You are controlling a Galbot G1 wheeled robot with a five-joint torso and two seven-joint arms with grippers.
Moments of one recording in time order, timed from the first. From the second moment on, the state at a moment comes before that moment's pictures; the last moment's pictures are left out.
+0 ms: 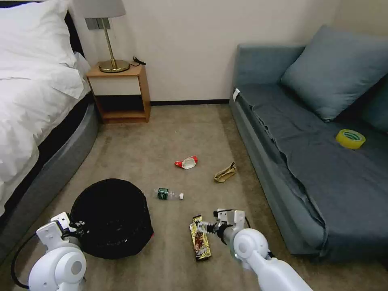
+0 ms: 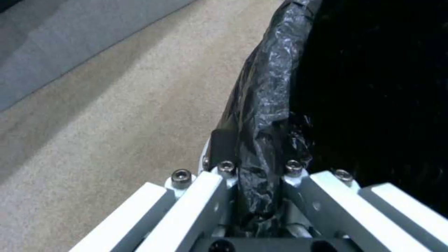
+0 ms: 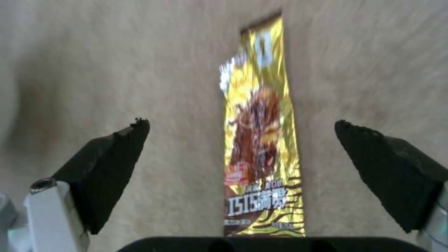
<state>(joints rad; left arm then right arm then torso) 1.51 -1.42 -0.80 -2.17 -0.67 0.73 -0.66 -1.07 1.23 -0.07 1.54 0.92 -0.60 0.34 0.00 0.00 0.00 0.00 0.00</state>
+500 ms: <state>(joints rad) 1.51 -1.42 -0.81 -2.16 -0.66 0.72 -0.66 -1.01 1.28 -0.15 1.36 0.81 -0.52 0.28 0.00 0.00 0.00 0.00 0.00</state>
